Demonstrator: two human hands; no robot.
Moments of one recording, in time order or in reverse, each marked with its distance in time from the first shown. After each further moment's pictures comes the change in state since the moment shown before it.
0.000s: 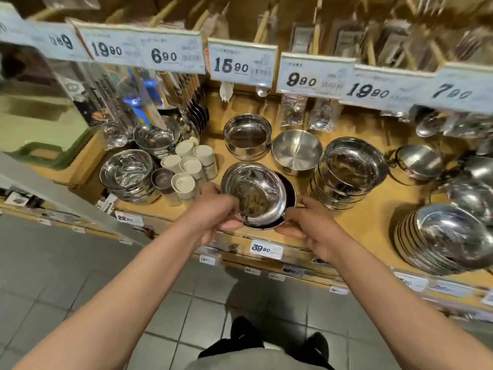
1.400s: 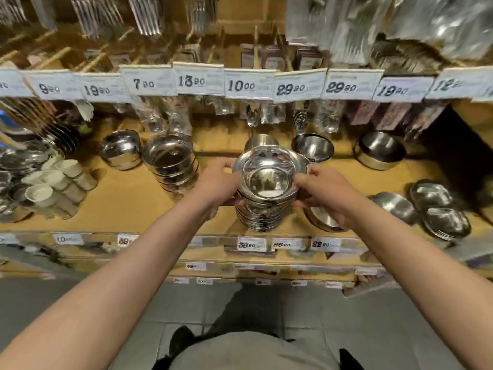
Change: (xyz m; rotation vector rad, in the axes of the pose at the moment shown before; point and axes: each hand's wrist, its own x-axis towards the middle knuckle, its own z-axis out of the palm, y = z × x) left_hand -0.094 -0.016 0.370 0.306 -0.044 0.353; right_hand -0.152 -0.074 -0.356 -0.320 0.206 -0.333
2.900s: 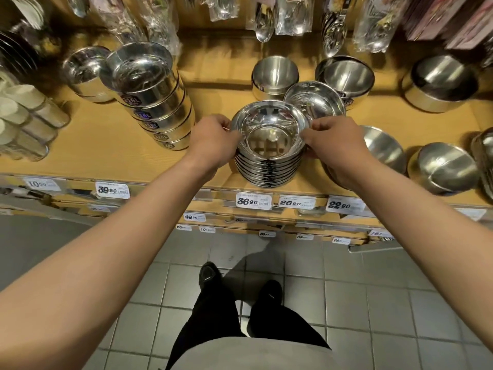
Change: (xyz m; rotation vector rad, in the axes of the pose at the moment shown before) left_hand 0.072 -0.078 0.023 0.298 0.203 0.023; right_hand 0.072 0.074 0.011 -0.261 0.121 -0.065
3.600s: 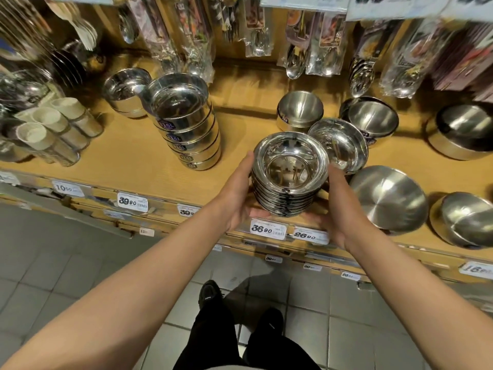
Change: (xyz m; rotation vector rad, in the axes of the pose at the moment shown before) left_hand -0.017 -0.026 0.009 -0.737 -0.414 -0.394; right_hand -0.020 0.007 0.036 0.520 -0.216 0.263
